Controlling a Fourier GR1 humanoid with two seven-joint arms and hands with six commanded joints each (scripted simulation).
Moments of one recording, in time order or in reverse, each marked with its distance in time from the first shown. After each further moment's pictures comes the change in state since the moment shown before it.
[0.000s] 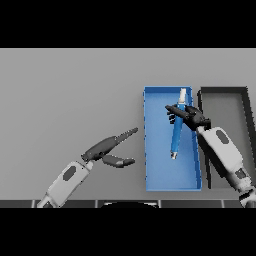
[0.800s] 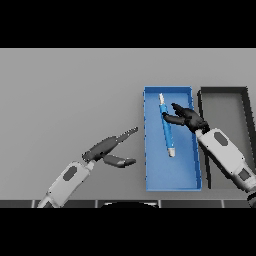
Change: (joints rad) left arm -0.004 -0.005 -0.005 -0.008 -0.012 0.015 0.019; right arm -0.032 -0.091 0.143 -0.095 0.103 0.040 -0.021
